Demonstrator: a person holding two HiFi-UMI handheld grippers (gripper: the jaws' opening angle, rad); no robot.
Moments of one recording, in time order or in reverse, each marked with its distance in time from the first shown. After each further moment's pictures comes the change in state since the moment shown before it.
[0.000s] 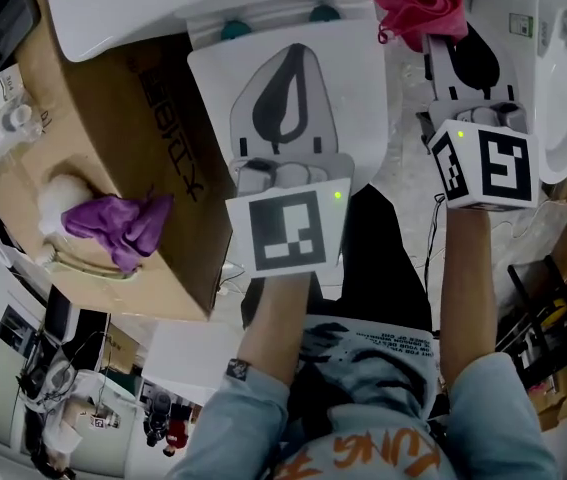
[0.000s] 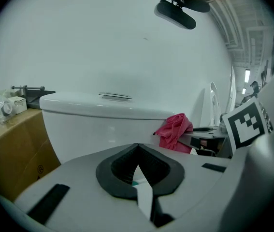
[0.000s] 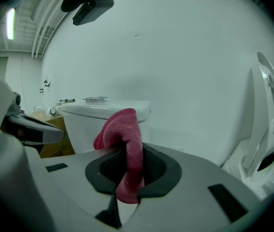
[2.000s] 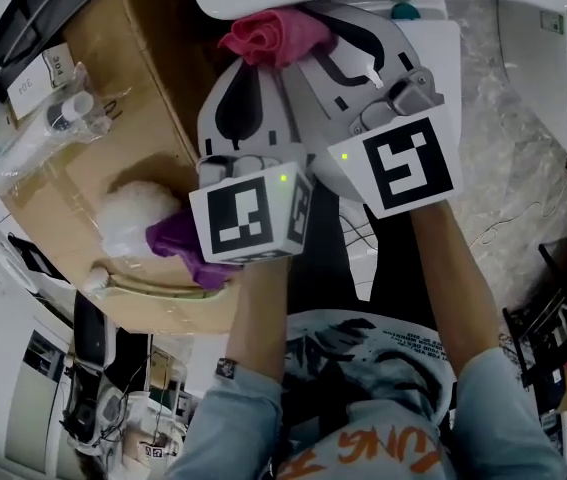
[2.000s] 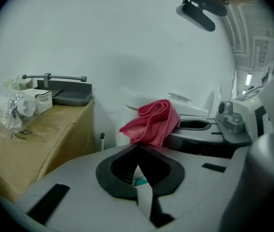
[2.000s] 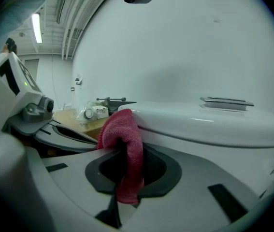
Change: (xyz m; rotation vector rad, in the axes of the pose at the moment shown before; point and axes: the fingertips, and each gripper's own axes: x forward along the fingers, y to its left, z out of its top) left arm -0.034 0.221 -0.008 0.011 0.083 -0.026; right arm 0.106 0.298 0.040 -0.191 -0.009 0.343
